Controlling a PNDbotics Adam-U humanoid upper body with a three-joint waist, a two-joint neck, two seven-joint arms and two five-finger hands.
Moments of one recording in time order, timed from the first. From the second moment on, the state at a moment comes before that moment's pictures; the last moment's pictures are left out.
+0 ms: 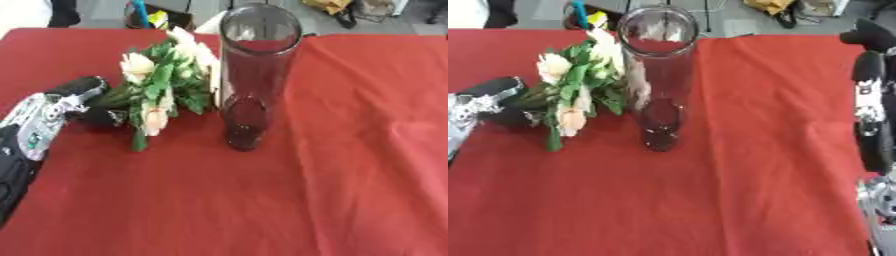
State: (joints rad) left arm -0.88 0.52 -0.19 -0.95 -0.75 -0.15 -0.45; right arm -0.26 -0.29 -0.01 -1.99 0.38 -0.21 -0.25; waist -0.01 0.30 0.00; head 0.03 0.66
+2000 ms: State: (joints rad) left arm -0.88 0.58 -0.06 -1.23 -0.40 0.09 -0.08; right arm -0.25 -0.29 -0.01 -1.99 0.36 -0.22 -0.24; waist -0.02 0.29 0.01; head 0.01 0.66
